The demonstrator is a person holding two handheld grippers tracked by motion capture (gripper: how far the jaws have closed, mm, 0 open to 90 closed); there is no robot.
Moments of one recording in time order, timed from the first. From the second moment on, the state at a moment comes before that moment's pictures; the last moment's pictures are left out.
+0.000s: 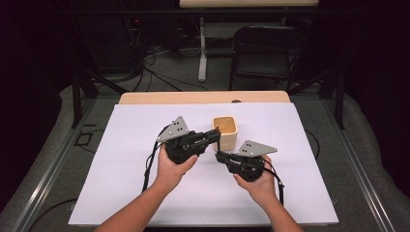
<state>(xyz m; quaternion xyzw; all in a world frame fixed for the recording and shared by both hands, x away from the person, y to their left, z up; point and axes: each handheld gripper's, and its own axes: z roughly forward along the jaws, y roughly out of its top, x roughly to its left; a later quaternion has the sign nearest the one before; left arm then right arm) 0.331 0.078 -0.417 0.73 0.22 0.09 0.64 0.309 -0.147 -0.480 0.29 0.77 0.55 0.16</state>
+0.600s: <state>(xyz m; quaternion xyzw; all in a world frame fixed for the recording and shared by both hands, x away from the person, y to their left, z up) 0.336 0.082 -0.416 0.73 0.22 0.11 0.64 0.310 -0.145 -0.483 0.30 0.78 0.52 0.17</state>
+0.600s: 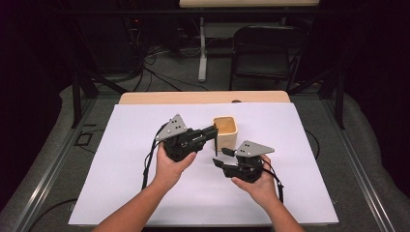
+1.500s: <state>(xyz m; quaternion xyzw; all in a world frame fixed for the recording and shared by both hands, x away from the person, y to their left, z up) 0.353 0.088 -0.400 0.72 0.22 0.16 0.64 0.298 -0.180 -0.499 0.35 0.77 0.49 0.22</state>
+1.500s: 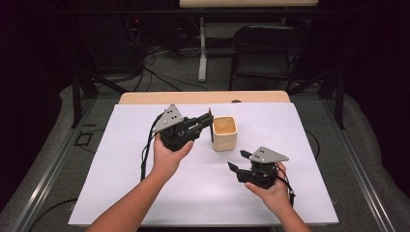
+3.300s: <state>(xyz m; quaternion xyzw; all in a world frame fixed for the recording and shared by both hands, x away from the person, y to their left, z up) 0.405 0.025 -0.412 0.72 0.24 0.21 0.62 0.288 -0.206 -0.519 0.38 0.73 0.50 0.26</state>
